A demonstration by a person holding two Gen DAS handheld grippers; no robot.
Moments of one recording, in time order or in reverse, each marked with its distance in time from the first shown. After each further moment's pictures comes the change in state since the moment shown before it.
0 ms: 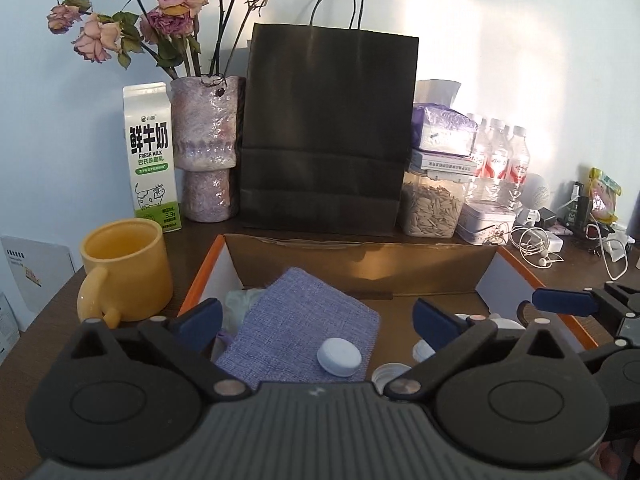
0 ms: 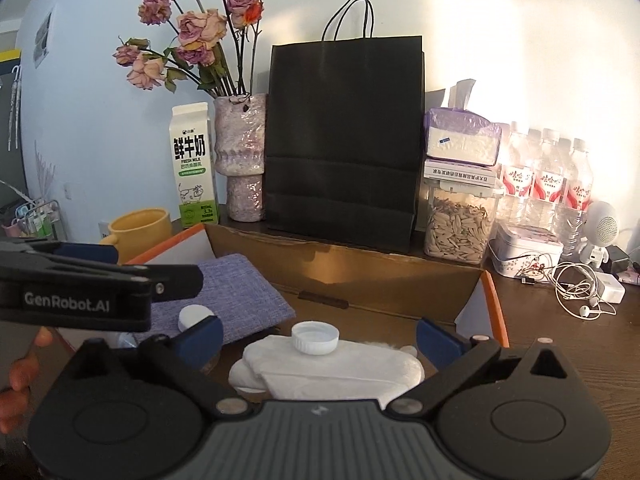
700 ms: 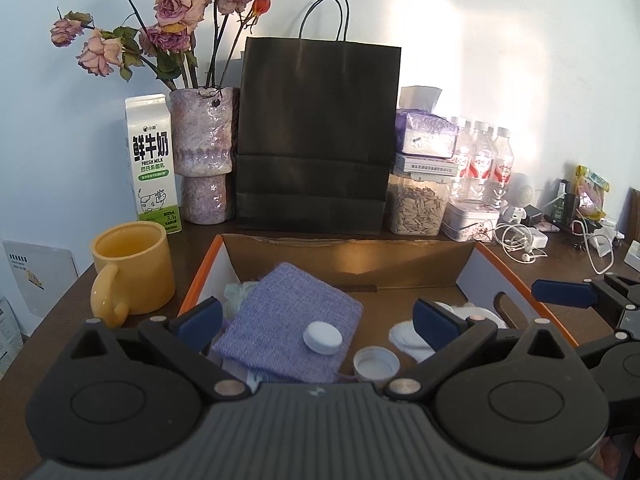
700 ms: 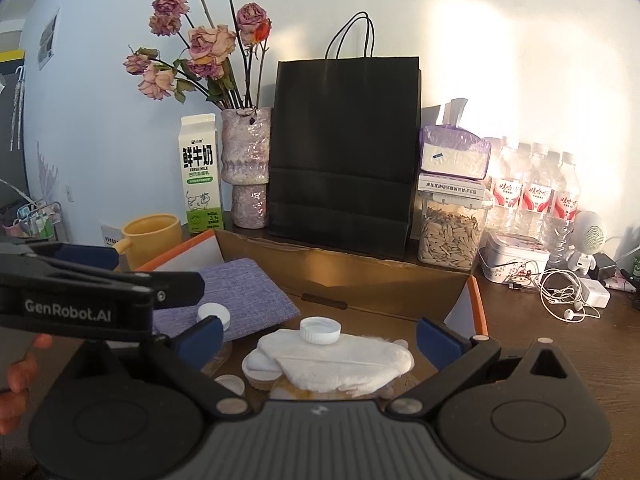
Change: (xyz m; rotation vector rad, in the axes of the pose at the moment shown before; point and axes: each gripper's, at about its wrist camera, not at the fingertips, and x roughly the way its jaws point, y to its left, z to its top) left arm -0.037 -0.008 -0.005 0.015 -0.008 -0.012; right arm -0.041 0.010 -0.003 -0.018 -0.027 -0.011
